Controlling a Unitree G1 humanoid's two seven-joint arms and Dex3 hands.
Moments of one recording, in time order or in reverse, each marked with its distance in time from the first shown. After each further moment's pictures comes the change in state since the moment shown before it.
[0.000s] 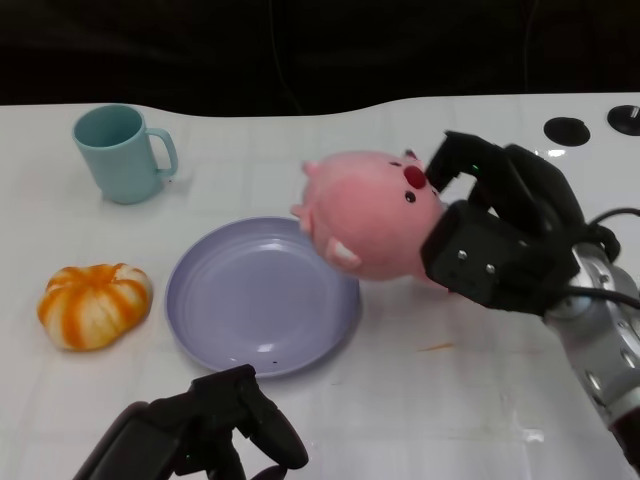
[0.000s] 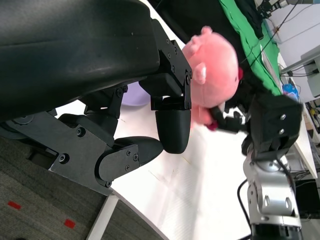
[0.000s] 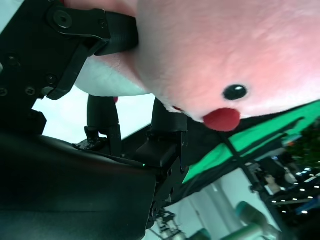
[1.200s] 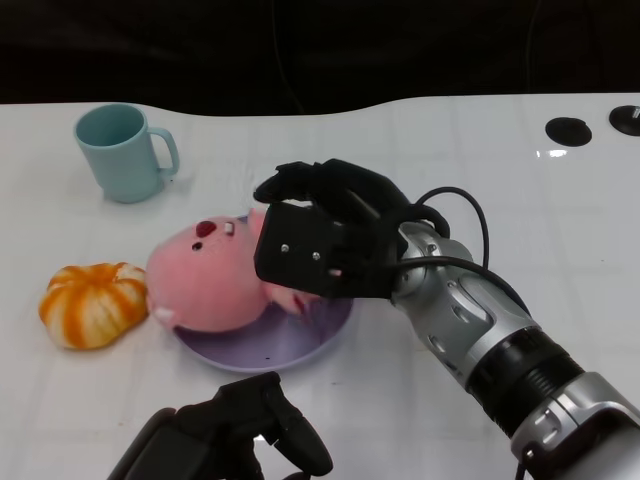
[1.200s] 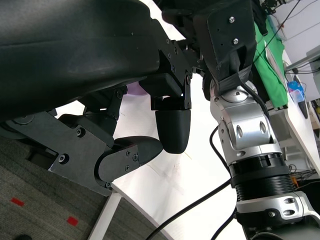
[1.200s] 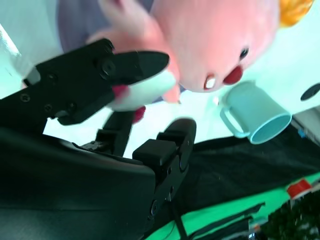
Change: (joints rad) left arm -0.004 -0.040 -0.090 -0.017 0.103 0.040 0.014; right arm -0.262 0.284 0.173 0.354 -0.042 0.074 0.115
